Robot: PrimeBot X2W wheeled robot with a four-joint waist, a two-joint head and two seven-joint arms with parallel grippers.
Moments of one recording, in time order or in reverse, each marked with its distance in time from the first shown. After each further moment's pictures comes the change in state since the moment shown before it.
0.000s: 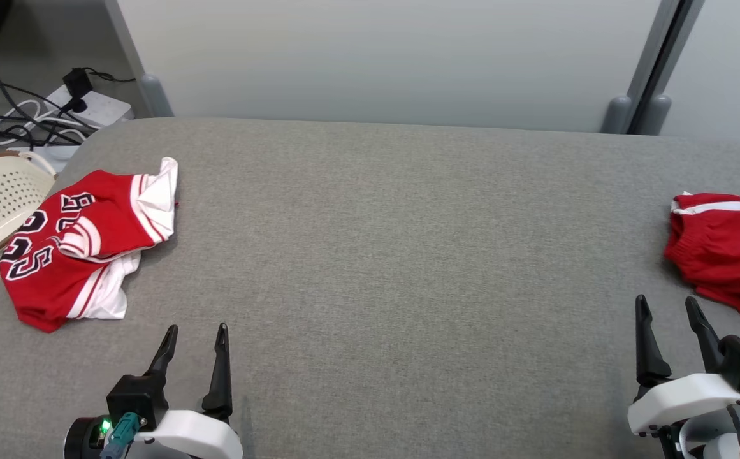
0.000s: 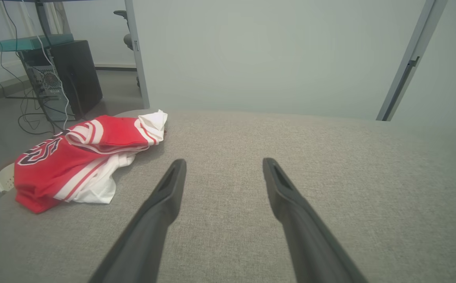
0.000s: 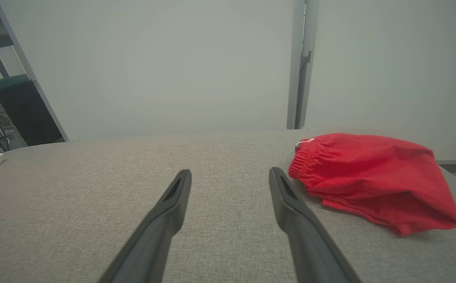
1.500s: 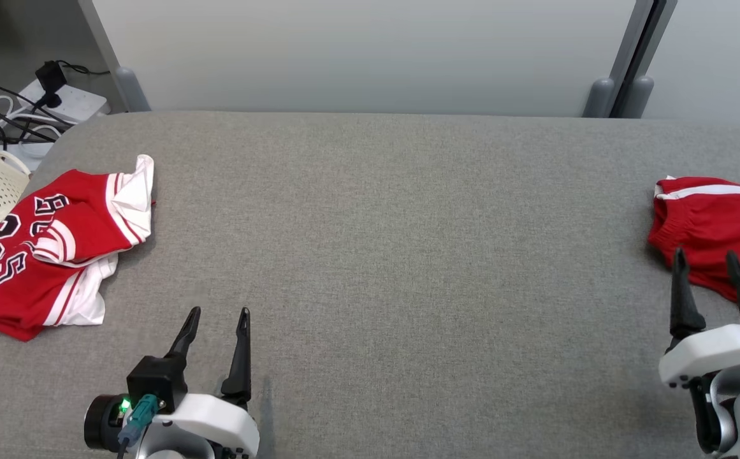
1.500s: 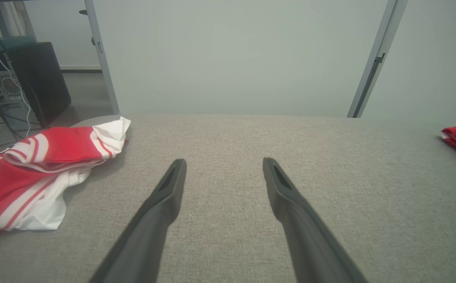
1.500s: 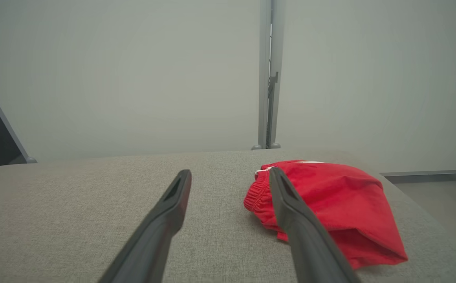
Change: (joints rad) left arm -0.059 0.000 -0.063 0.020 -0.015 -0.007 0.000; right arm -0.156 -0.061 -0.051 0.099 -0.012 0.000 0.000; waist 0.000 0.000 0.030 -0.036
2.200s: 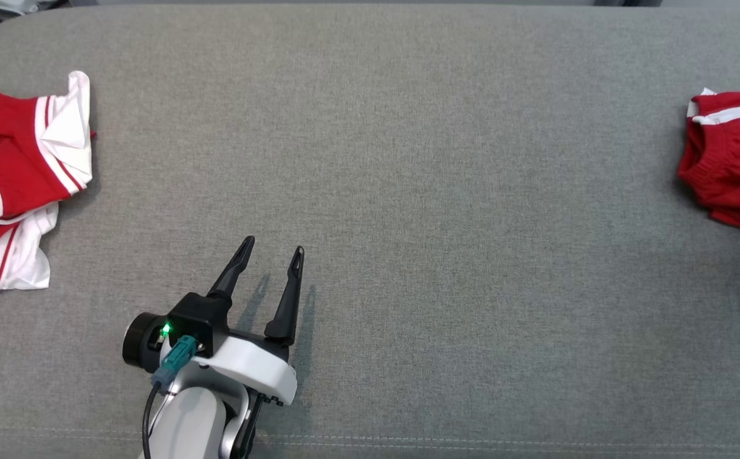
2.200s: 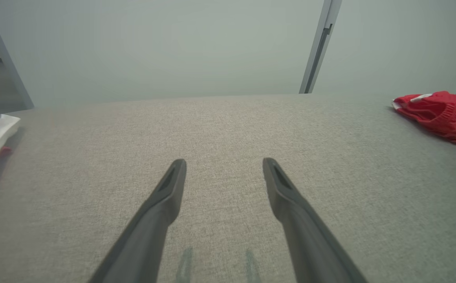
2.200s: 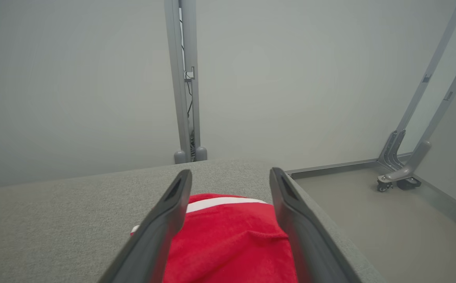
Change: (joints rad) left arm -0.164 0.000 -0.123 -0.026 -0.003 -0.069 0.000; right arm -0.483 -0.153 -0.323 0.349 -0.222 0.000 0.000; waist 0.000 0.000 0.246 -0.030
